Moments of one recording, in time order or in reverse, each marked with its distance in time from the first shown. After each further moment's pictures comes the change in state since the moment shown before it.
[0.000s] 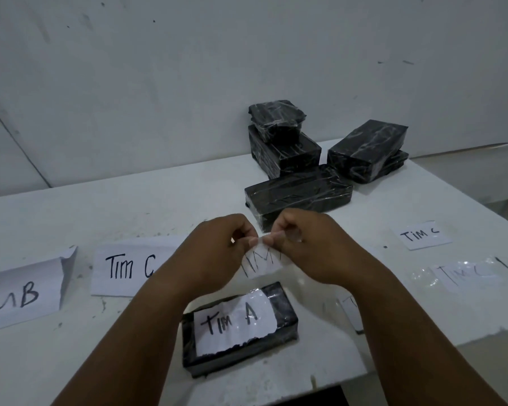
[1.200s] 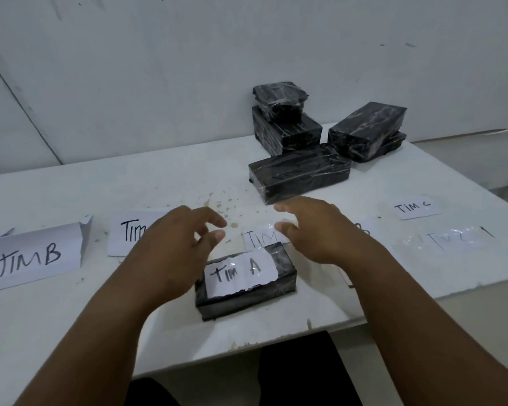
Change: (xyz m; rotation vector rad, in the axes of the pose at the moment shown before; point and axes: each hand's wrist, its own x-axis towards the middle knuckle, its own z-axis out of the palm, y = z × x) left_hand -0.087 -0.008 -0.026 0.147 0.078 -0.135; right_hand -0.029 -0.005 0.010 -0.369 -0.113 0.113
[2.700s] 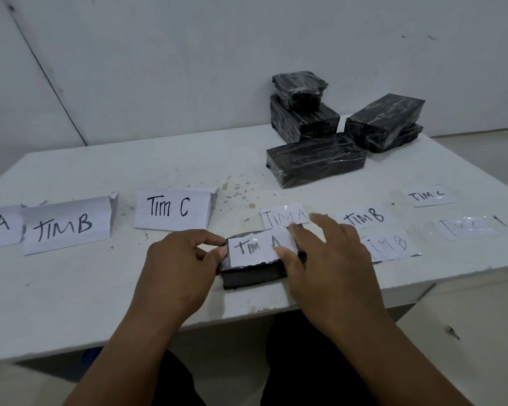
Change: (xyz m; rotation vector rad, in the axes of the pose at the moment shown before) left_hand -0.058 -0.025 0.028 -0.293 0.175 -0.308; right_hand -0.106 -0.059 0.040 -0.054 0.231 0.101
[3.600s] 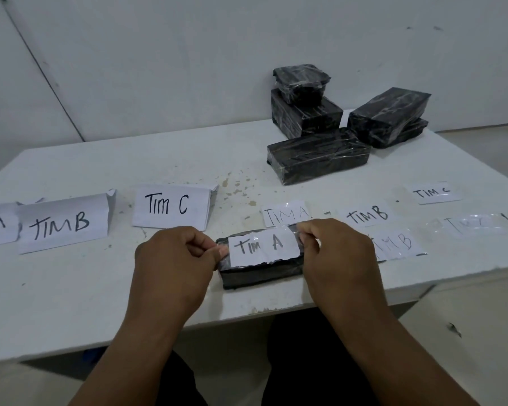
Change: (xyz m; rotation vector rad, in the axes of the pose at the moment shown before) left_hand -0.005 0.011 -0.002 0.030 0.125 -0.026; right_hand 0.018 0.019 0.027 0.231 0.332 -0.027
